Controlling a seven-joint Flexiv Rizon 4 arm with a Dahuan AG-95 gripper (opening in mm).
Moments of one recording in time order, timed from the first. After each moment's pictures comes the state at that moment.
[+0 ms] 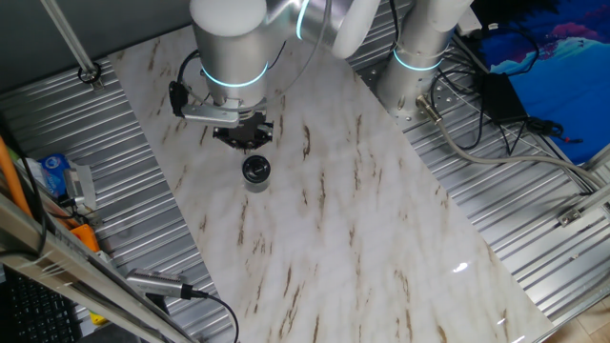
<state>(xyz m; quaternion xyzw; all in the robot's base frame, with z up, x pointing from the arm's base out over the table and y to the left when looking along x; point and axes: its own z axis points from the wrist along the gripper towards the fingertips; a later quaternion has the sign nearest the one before) 0.507 0.068 0.168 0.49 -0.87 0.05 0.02</state>
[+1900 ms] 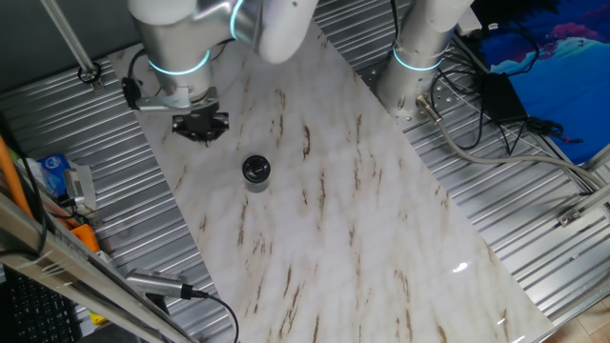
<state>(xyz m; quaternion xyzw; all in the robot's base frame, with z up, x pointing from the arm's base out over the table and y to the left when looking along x) 0.568 -0.016 0.123 0.55 -0.84 0.03 0.01</state>
